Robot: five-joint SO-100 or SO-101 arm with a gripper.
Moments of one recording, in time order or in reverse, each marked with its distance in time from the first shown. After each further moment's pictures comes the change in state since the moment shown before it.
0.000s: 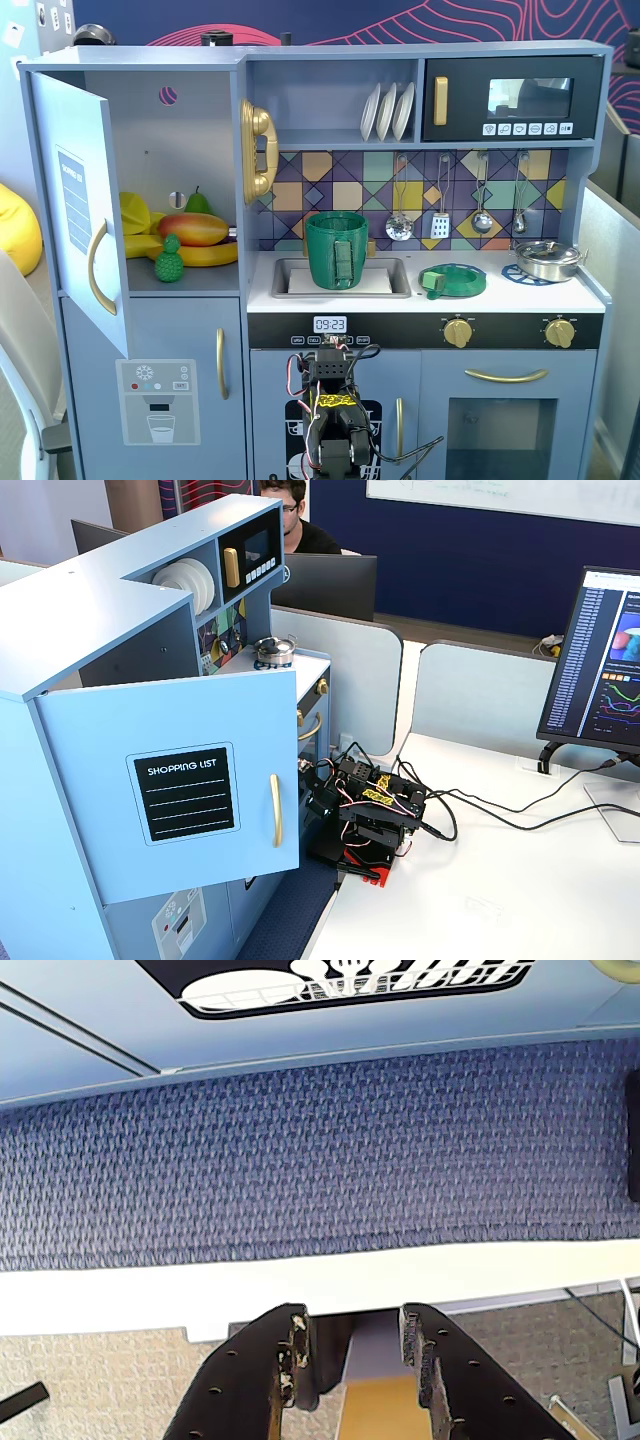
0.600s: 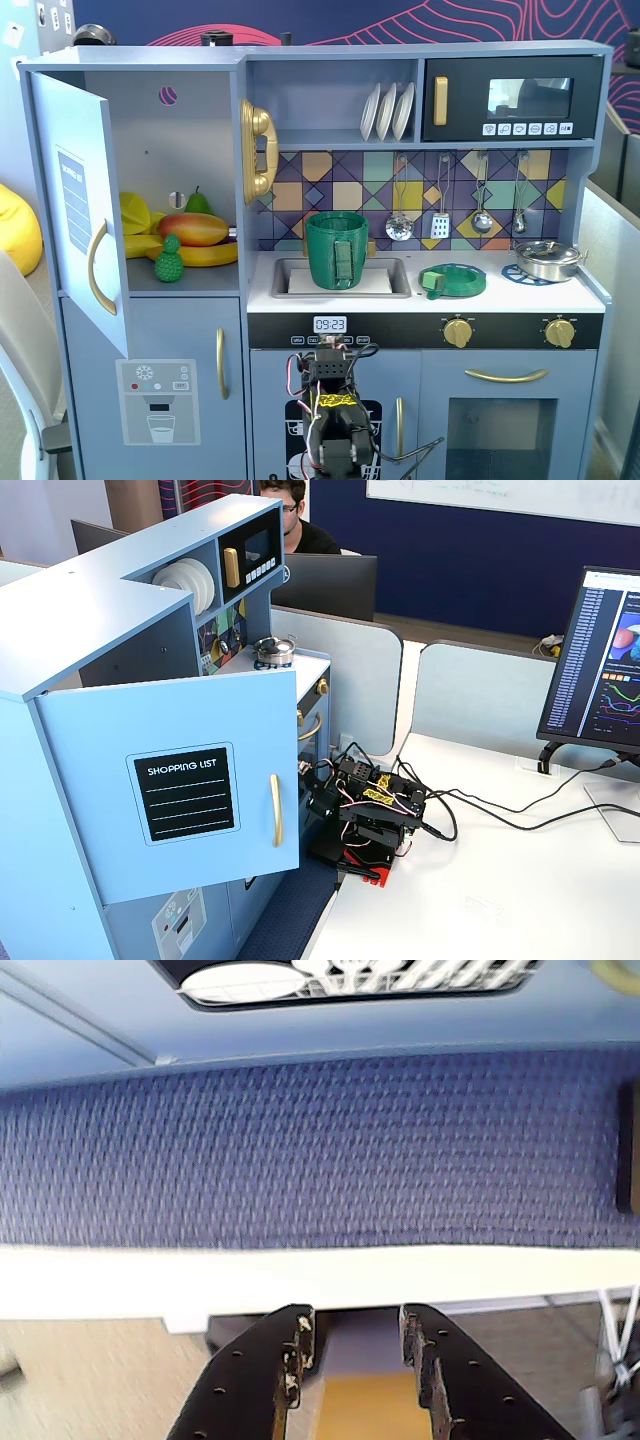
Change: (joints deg) arm -4.3 -0.1 0.0 -1.5 -3.0
